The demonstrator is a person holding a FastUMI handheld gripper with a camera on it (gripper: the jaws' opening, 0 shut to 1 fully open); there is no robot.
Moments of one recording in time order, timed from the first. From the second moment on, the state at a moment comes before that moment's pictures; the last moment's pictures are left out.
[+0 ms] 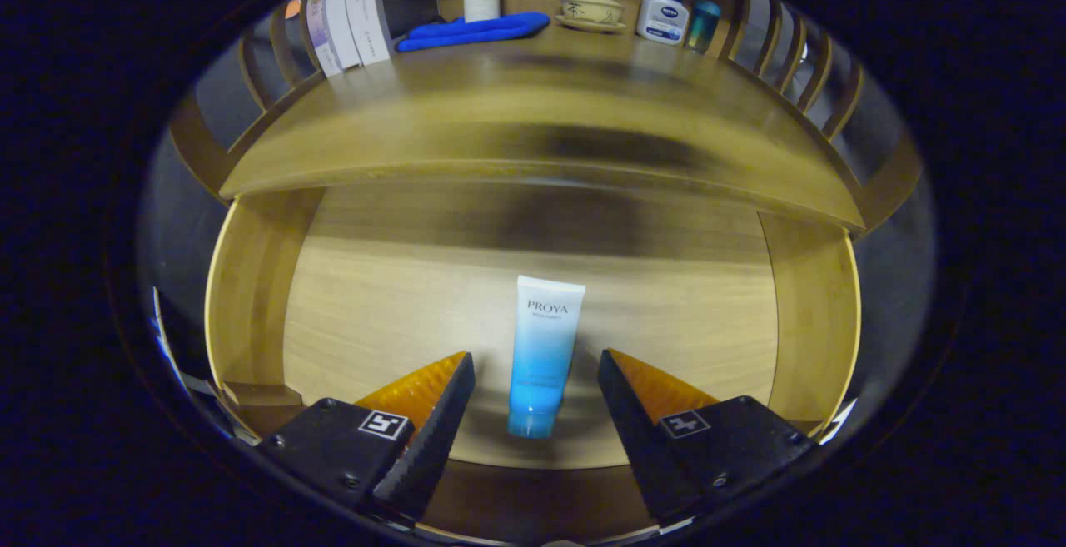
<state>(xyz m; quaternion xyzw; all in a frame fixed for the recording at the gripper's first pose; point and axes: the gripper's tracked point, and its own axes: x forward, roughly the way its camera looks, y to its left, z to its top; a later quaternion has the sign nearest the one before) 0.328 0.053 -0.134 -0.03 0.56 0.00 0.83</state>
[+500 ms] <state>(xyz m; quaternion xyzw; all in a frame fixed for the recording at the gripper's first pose) 0.326 0.052 -0.162 0.03 0.60 -0.03 0.80</state>
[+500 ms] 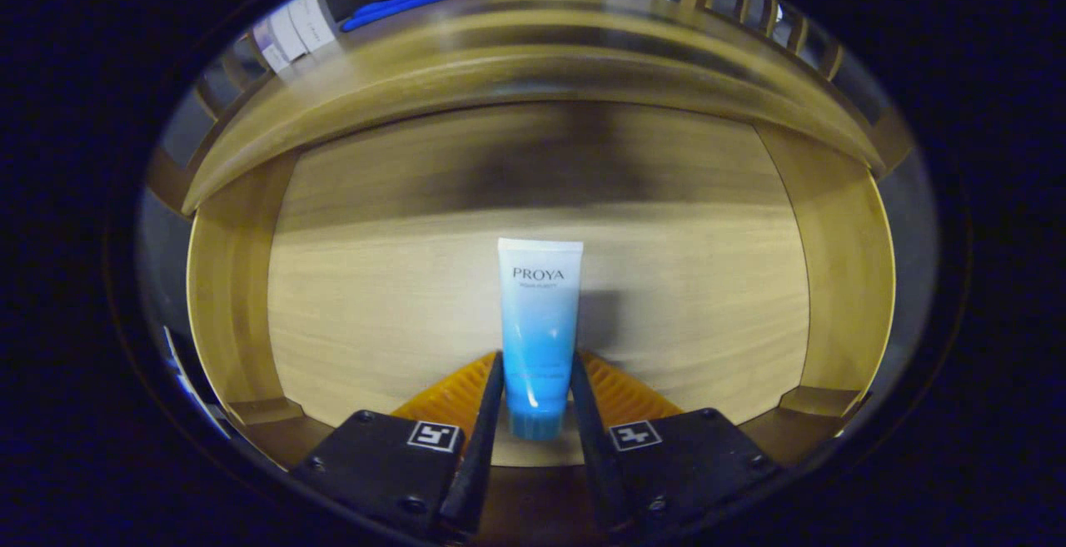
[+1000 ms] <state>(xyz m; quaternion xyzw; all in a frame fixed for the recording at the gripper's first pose) 0.309 0.050 -0.123 0.03 0.56 0.03 0.83</state>
